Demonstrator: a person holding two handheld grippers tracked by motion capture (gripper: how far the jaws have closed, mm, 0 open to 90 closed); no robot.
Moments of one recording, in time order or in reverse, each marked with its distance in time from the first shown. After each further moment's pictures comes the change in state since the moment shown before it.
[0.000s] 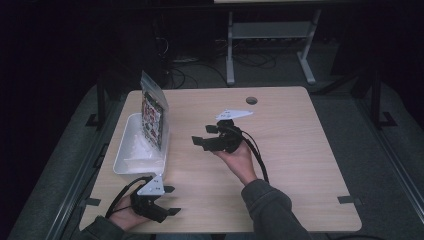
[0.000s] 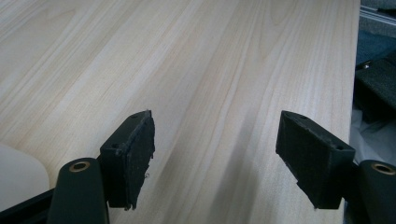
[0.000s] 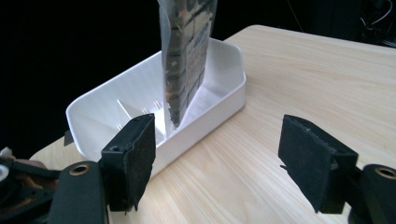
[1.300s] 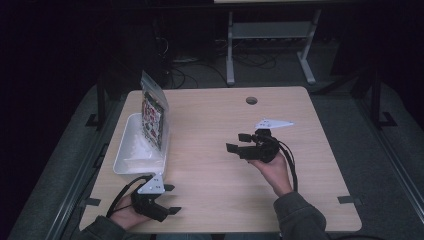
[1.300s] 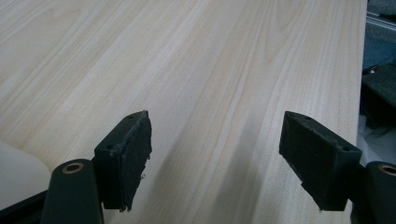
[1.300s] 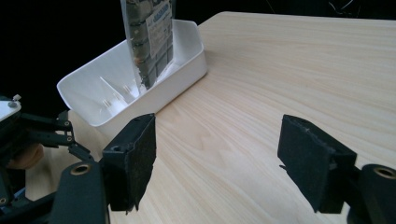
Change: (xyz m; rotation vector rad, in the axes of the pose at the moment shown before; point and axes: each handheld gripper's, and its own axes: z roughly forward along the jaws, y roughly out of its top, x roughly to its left) left arm 0.003 0.000 0.003 -0.008 0.002 -0.015; right arm -0.040 -0.043 -0.077 -0.009 -0.043 0.069
